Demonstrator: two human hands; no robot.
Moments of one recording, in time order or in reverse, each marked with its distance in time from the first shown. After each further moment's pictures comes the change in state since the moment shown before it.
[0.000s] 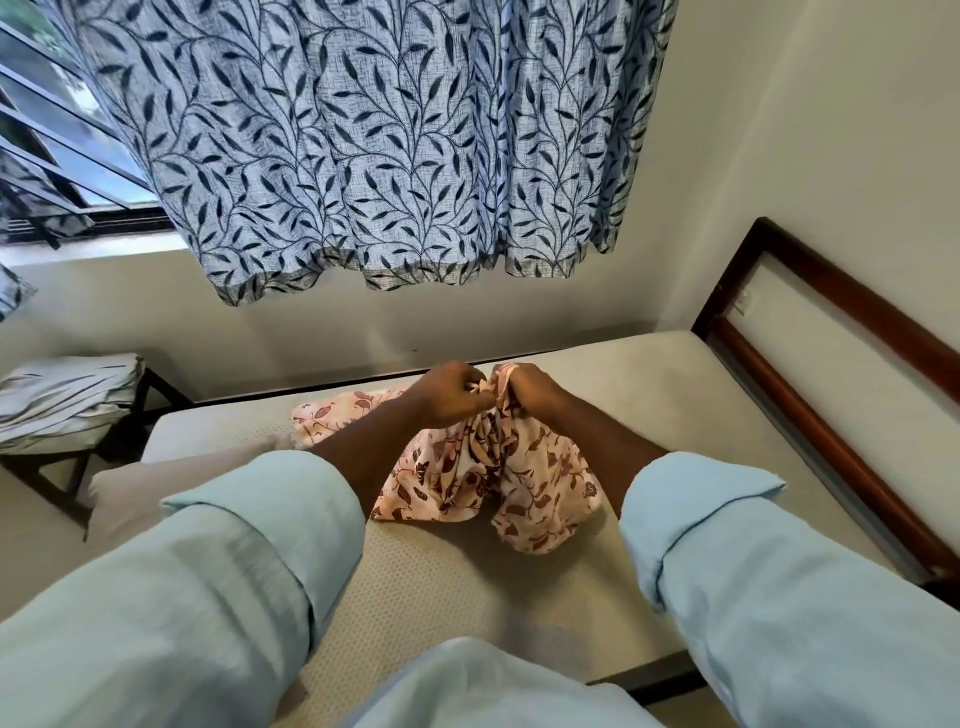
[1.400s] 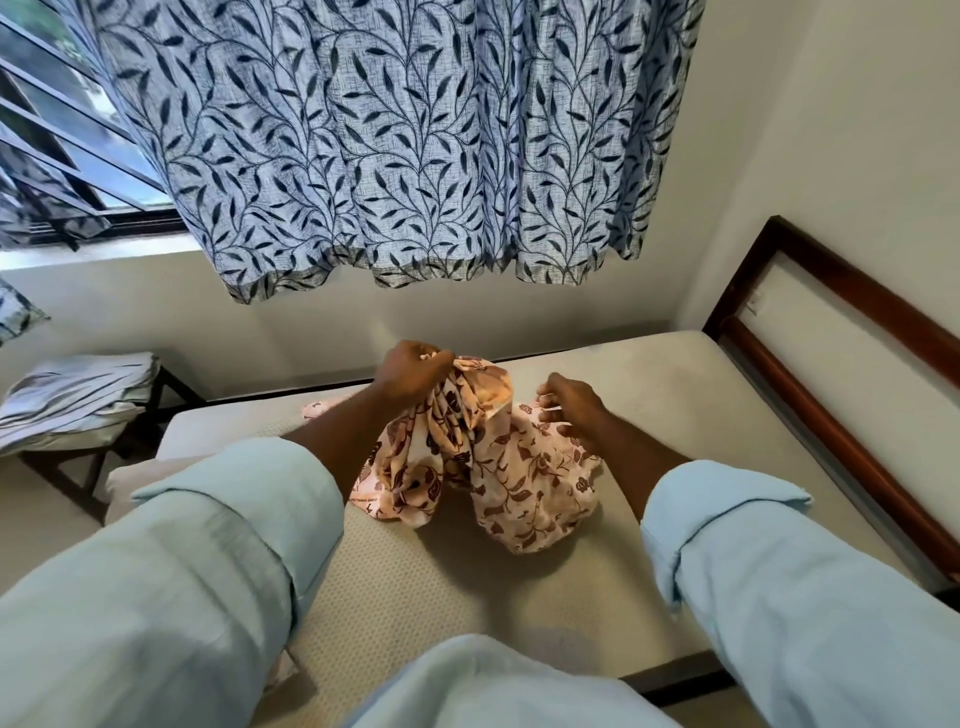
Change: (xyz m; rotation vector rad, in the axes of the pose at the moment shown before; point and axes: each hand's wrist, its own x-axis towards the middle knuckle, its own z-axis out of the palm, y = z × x) left_hand -0.013 -0.024 -0.033 -0.352 0.303 -0.272; right_hand -0.005 0.059 -0.014 0.488 0.124 0.295
